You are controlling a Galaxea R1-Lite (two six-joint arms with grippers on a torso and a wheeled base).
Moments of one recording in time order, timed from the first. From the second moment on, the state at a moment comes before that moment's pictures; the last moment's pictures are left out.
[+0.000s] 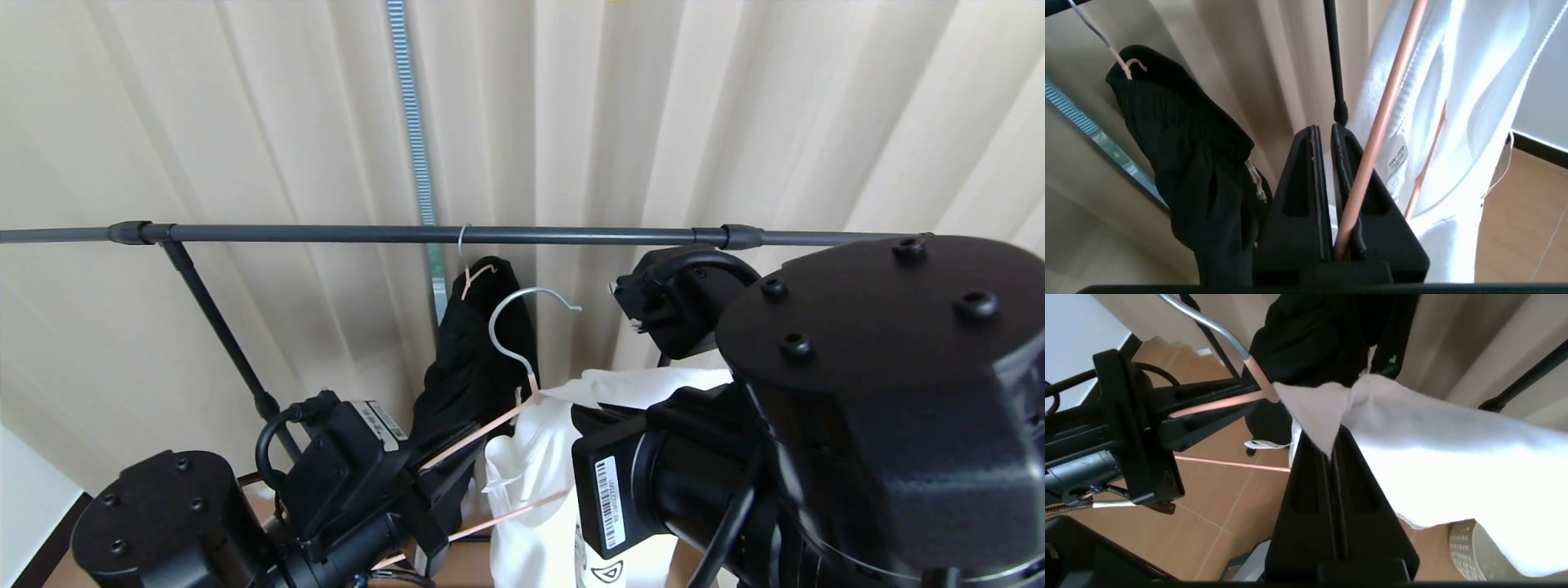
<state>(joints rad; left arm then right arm) -0.76 1.75 -0.18 -1.53 0.02 0.27 1.17 1.63 -1.14 0.09 -0.62 0.48</state>
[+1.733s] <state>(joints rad) -0.70 1.76 -0.05 -1.57 -0.19 0.37 0.68 1.36 -1.10 0.45 0.27 -0.66</state>
